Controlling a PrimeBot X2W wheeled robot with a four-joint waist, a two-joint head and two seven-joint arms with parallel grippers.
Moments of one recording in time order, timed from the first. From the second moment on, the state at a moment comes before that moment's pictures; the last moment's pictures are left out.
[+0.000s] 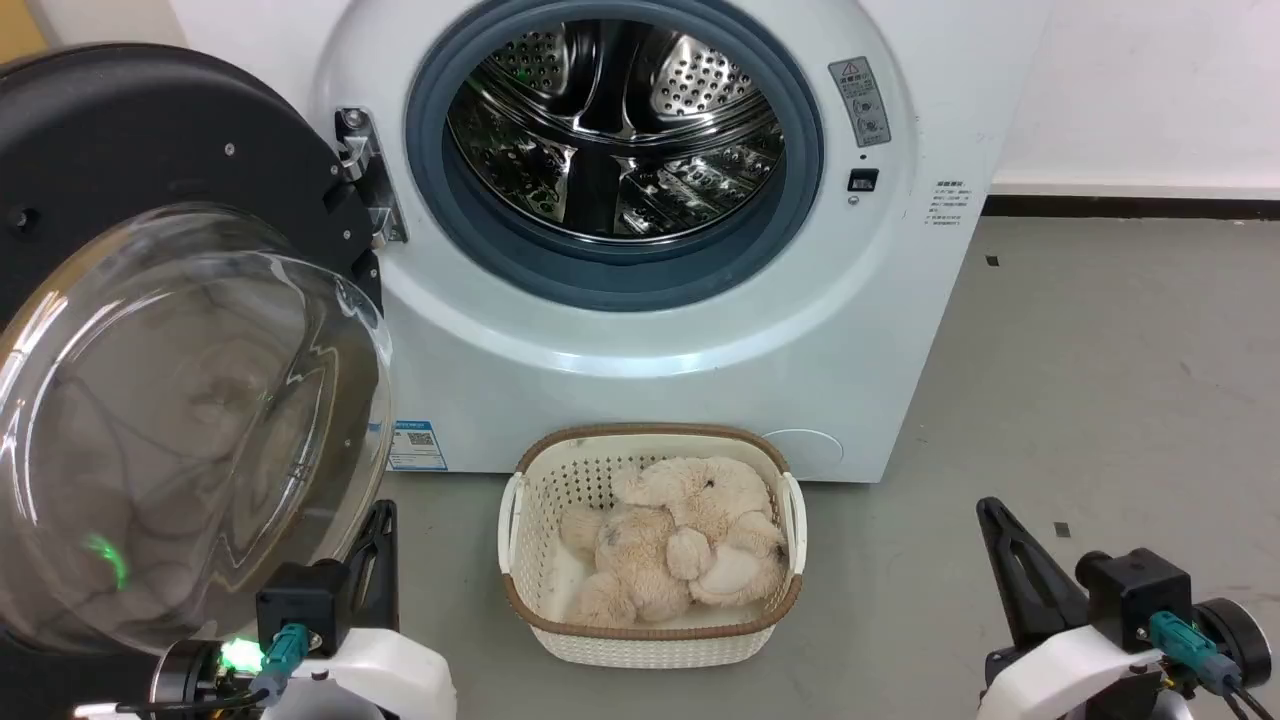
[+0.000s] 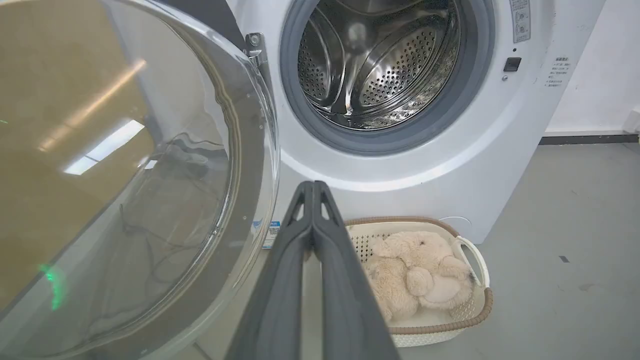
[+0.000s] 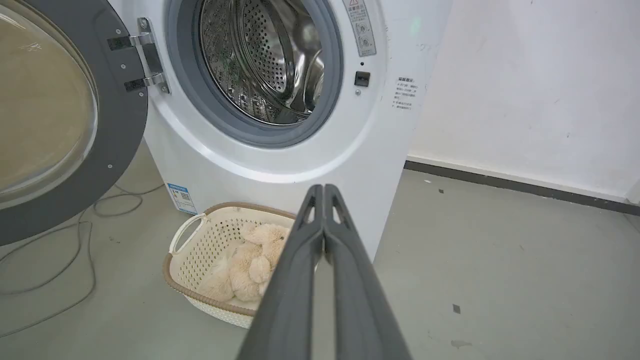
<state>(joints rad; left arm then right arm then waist) 0.02 0.05 0.00 0.00 -0.01 0.00 0.00 0.01 -0.06 0.00 0.00 0.01 0.13 0.00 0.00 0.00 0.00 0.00</state>
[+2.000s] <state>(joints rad) 0.02 0.05 -0.02 0.01 -0.03 0.02 -0.05 0.02 -0.06 0.00 0.01 0.04 0.13 -0.04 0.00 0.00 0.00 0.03</state>
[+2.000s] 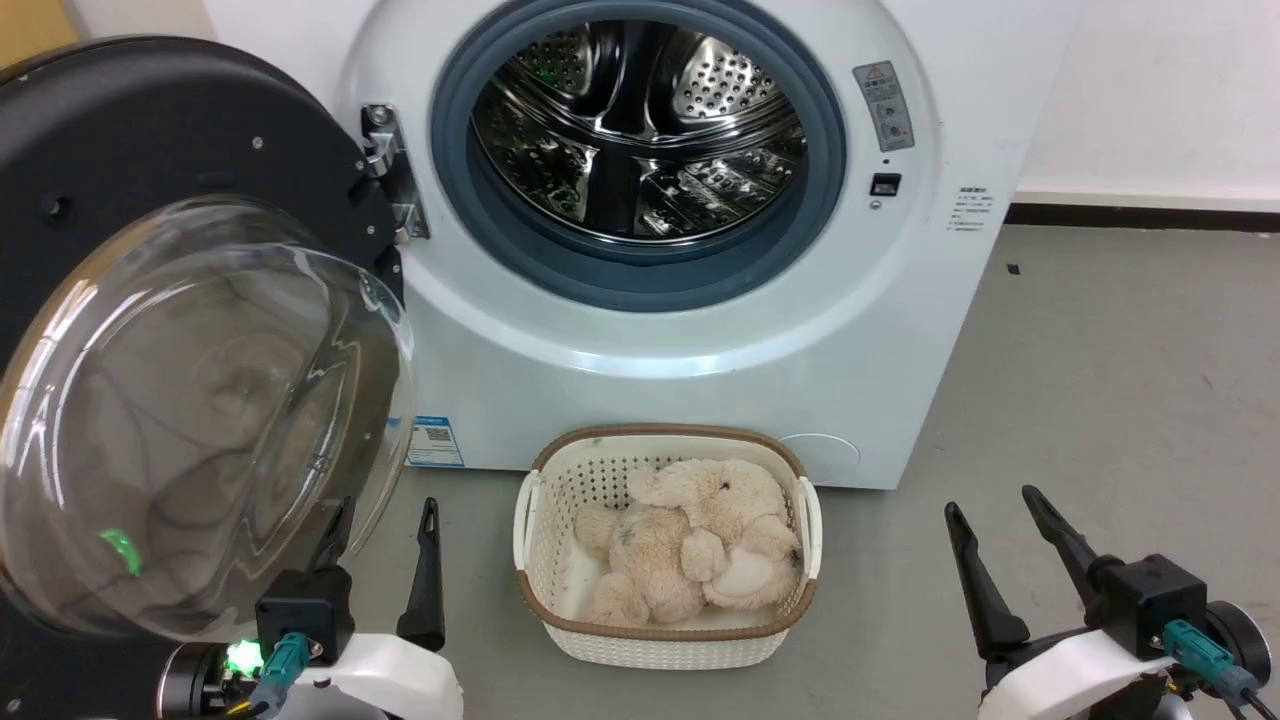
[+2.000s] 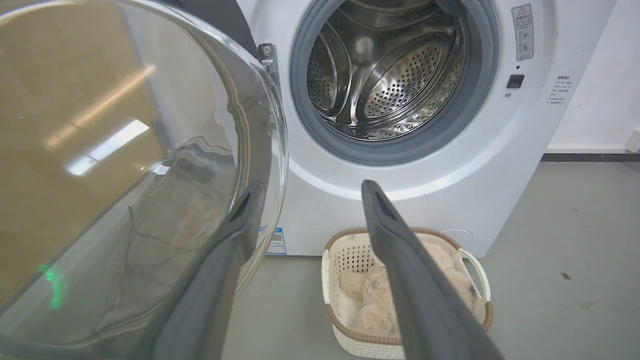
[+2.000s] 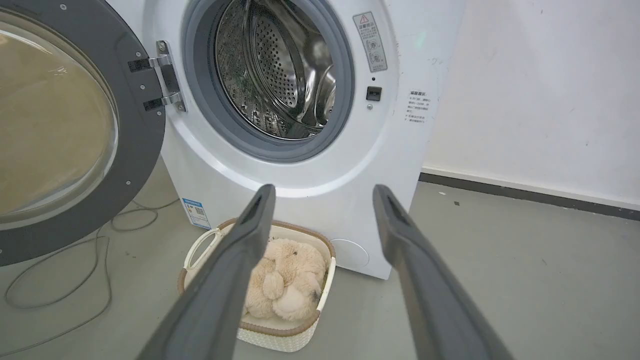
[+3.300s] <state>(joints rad) 0.04 0.05 -0.03 0.01 -0.07 0.03 -0.12 0.04 -0.06 0.03 0.03 0.09 0.13 -0.13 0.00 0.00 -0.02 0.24</state>
